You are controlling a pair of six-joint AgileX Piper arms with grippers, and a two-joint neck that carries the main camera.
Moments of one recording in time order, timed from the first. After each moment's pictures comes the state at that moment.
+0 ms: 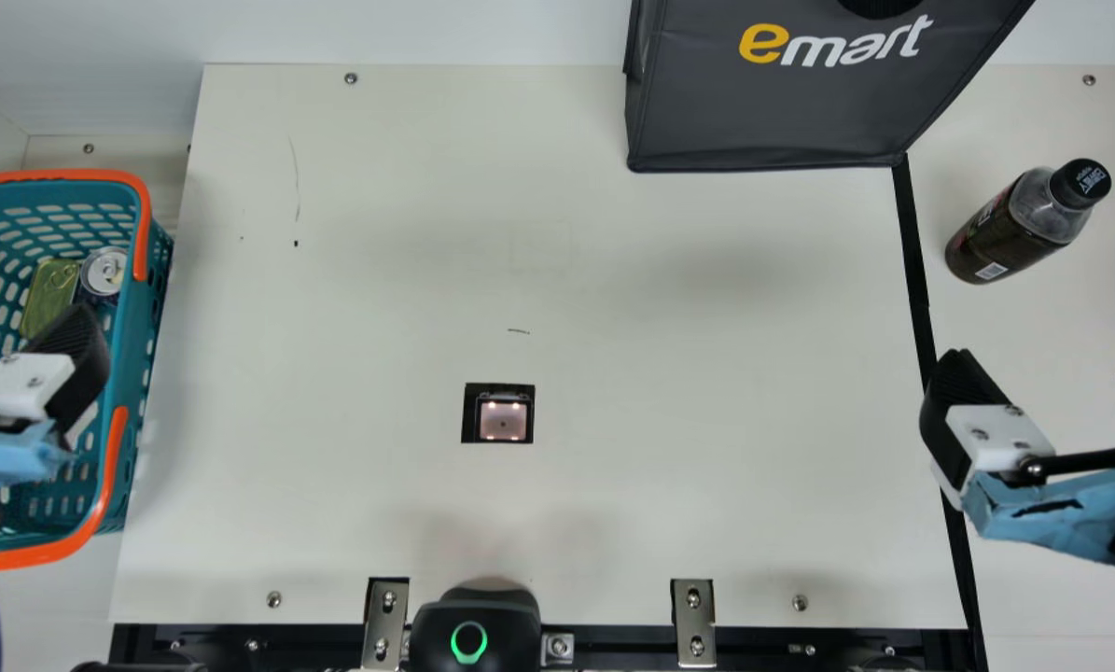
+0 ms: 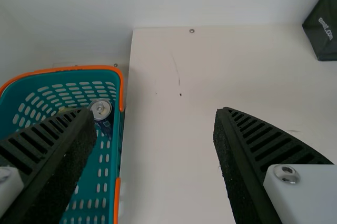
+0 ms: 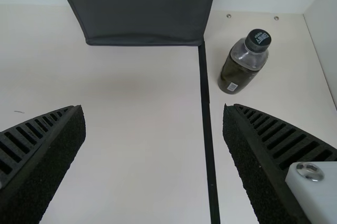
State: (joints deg) left arm -1.8 43.2 -65.2 -0.6 64.5 2.0; right arm 0.7 42.3 -69.8 -0.8 70.0 -2.2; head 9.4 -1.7
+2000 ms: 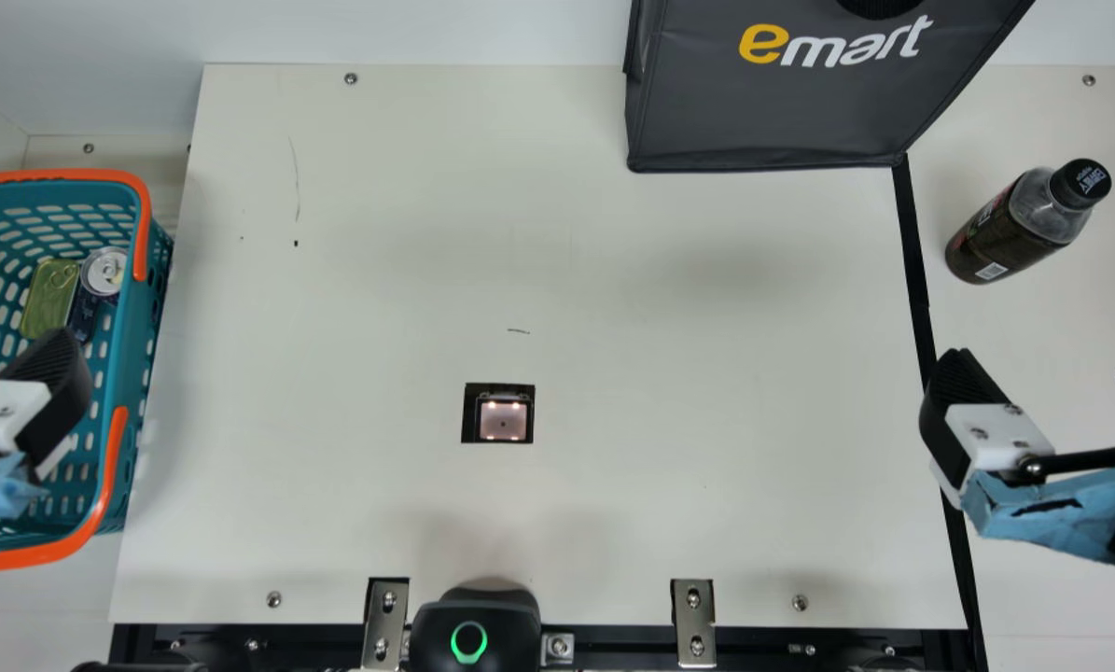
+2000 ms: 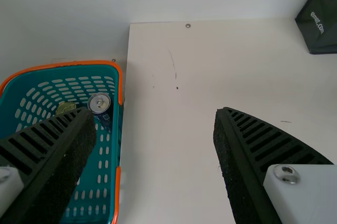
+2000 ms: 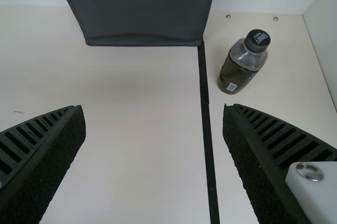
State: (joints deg) left arm -1.7 43.3 -69.0 -1.5 69.5 2.7; right arm 0.7 42.3 -69.8 -0.9 70.0 -2.2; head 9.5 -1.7
